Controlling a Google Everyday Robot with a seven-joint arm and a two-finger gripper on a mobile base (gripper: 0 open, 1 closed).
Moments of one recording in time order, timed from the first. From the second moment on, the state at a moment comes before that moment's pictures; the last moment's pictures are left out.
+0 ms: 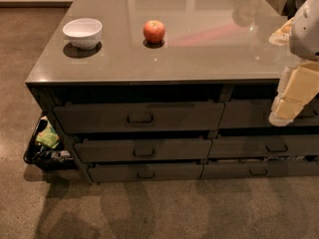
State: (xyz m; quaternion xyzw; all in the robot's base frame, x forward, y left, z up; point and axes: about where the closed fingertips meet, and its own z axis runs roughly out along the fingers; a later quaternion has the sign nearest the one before) arm 0.438 -0.216 0.977 -0.60 0.78 -0.04 0.16
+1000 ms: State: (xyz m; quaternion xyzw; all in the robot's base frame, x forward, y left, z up) arm 0.433 -0.222 0.908 -0.59 0.79 -0.01 0.16
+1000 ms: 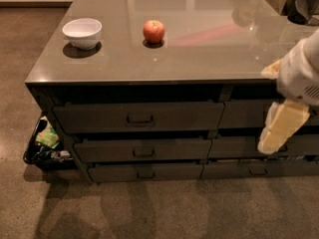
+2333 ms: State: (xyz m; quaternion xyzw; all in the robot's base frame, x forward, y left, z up) arm 0.414 -0.243 0.745 -0.52 0.84 -0.02 0.13
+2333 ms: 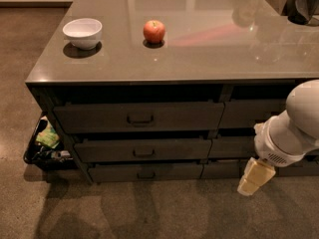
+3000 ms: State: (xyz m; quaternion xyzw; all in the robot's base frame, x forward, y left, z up) arm 0.417 -0.239 0.712 -0.52 0.84 0.01 0.12
